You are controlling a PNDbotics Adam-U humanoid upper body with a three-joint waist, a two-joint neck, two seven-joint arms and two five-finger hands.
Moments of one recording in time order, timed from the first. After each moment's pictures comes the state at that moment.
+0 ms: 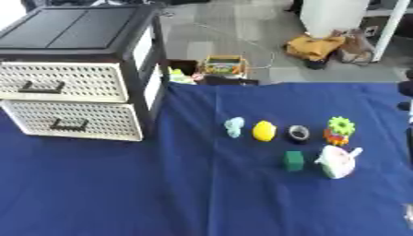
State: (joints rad) left arm -0.81 1.05 -0.39 -1.64 -0.26 0.12 -0.04; right arm -0.25 -0.50 -0.15 -1.98 0.23 0.02 -0.50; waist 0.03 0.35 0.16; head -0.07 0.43
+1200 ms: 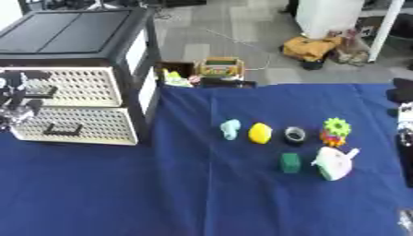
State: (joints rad) left arm -1.05 0.86 -0.50 -1.28 -0.37 -0.14 -0.36; right arm -0.25 -0.50 -0.15 -1.98 0.23 0.02 -0.50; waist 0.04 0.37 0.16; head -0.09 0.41
